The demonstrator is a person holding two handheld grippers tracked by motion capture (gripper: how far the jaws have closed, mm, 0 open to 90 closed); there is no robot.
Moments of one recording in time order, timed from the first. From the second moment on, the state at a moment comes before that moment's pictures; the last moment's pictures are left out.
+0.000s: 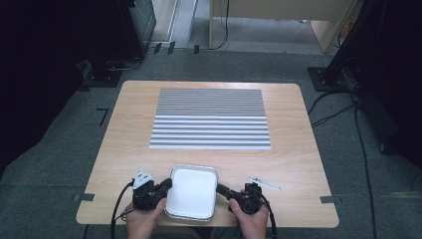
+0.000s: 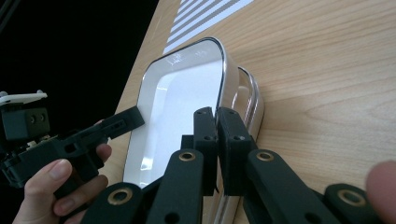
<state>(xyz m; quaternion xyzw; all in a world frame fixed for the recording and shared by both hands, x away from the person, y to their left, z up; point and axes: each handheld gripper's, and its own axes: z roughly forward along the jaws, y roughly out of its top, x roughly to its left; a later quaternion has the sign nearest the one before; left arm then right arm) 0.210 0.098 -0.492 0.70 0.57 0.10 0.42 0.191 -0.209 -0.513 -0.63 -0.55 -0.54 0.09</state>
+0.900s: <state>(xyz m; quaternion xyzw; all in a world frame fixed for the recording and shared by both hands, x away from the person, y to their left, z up) 0.209 0.089 -0.492 0.71 0.56 0.15 0.40 0.198 -0.191 -0.513 -0.62 -0.59 -0.51 -0.01</state>
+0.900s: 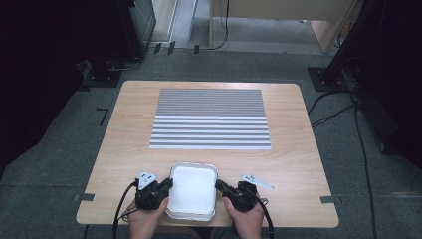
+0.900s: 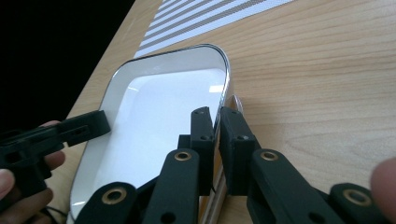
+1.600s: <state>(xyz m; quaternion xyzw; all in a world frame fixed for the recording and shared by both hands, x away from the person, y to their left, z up) 0.209 0.087 -0.481 0.70 0.55 0.17 0.41 0.193 -0.175 -0.503 -0.62 -0.58 -0.51 -0.10</state>
